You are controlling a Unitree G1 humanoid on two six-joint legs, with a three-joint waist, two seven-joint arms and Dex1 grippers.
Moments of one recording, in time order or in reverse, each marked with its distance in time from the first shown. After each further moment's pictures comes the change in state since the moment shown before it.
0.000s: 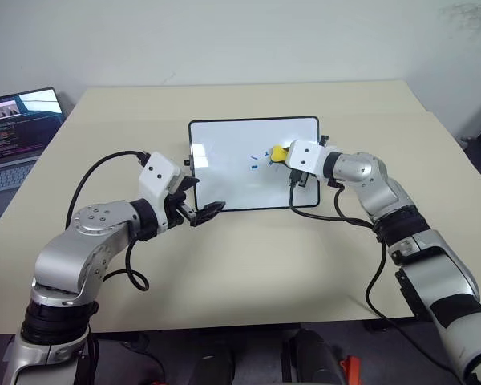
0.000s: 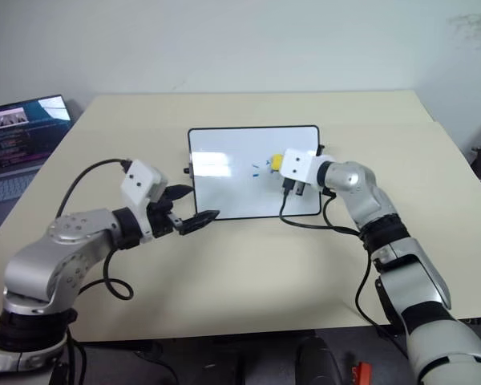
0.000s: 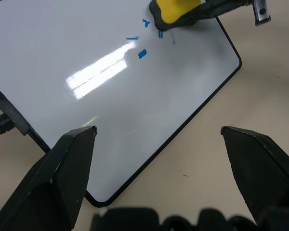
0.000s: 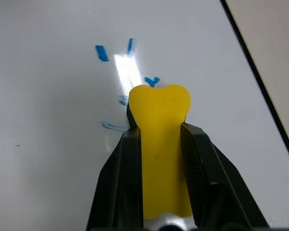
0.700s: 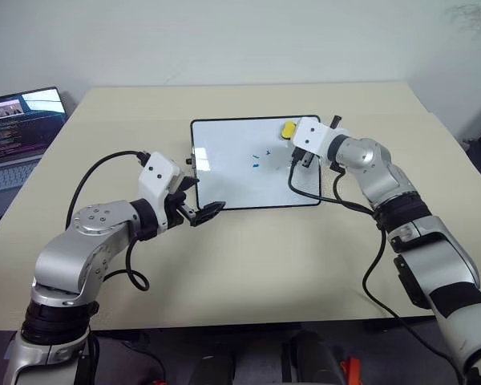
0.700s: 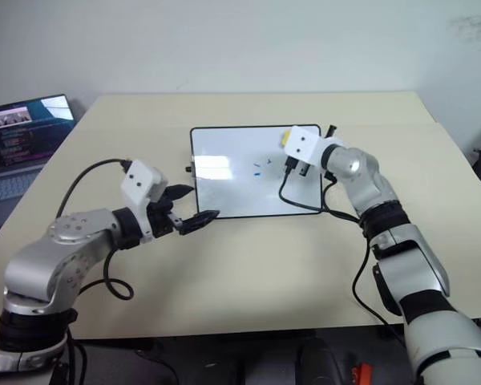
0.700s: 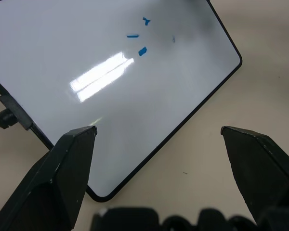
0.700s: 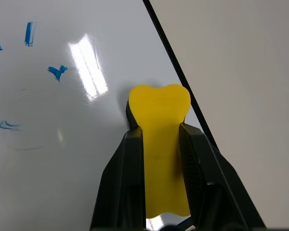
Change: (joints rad) left arm -0.001 -0.002 -0.001 0.000 0.003 -0.002 0.000; right arm -0.083 0.002 -0.023 0.081 -0.034 0.030 -0.151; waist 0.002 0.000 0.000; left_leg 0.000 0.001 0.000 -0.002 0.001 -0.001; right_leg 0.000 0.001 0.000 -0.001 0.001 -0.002
